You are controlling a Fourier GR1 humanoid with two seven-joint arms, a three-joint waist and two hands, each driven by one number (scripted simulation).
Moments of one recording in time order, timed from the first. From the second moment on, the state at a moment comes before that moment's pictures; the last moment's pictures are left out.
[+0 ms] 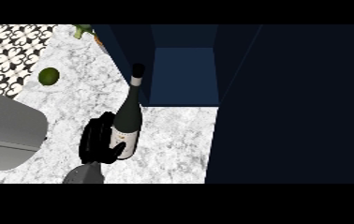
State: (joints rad) left arm -0.15 0.03 0.09 -0.93 0.40 -0.30 -0.57; right arm -0.15 -0.04 0.09 -2.44 -0.10 0.08 0.64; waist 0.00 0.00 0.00
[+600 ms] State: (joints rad) left arm -0.05 0.00 -0.28 -1.27 0.53 0.05 -0.44; right arm -0.05 -0.03 0.11 -2.45 -0.11 0.12 0.56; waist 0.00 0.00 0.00
